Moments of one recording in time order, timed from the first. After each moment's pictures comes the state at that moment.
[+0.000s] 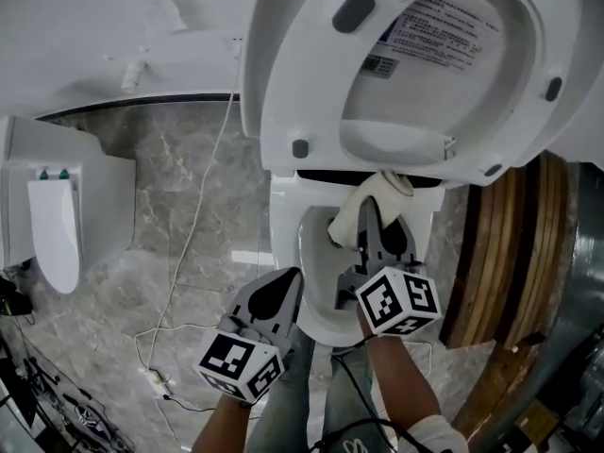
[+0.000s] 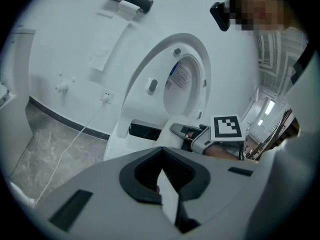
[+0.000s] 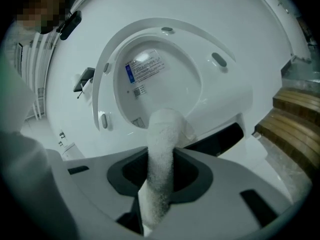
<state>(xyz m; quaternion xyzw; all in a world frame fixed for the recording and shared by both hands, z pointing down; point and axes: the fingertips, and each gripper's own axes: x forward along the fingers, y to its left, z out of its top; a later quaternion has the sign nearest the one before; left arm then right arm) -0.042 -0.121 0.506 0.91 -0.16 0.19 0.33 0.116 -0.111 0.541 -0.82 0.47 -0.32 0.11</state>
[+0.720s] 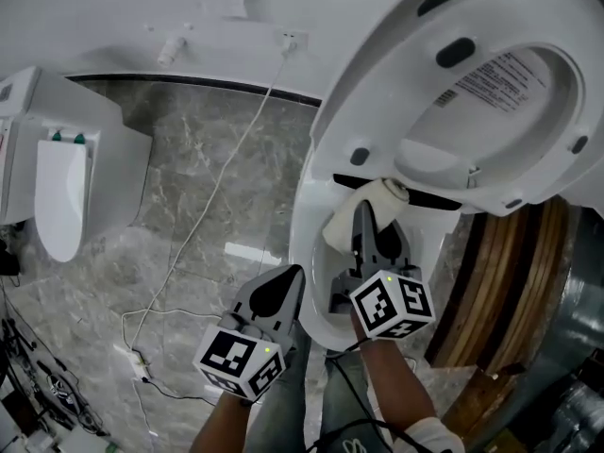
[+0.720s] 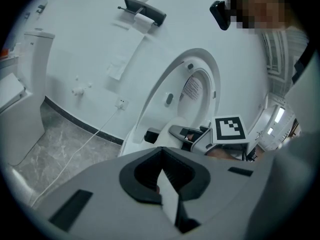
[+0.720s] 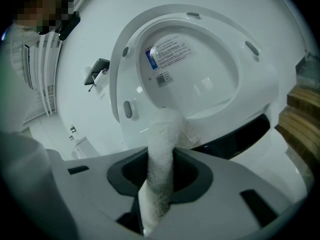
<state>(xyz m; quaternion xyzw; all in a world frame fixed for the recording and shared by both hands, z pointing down) -0.079 -0.151 0.498 0.90 -0.22 0.16 0.34 0.065 -0.161 0.533 -0.78 0.52 -0.33 0.09</state>
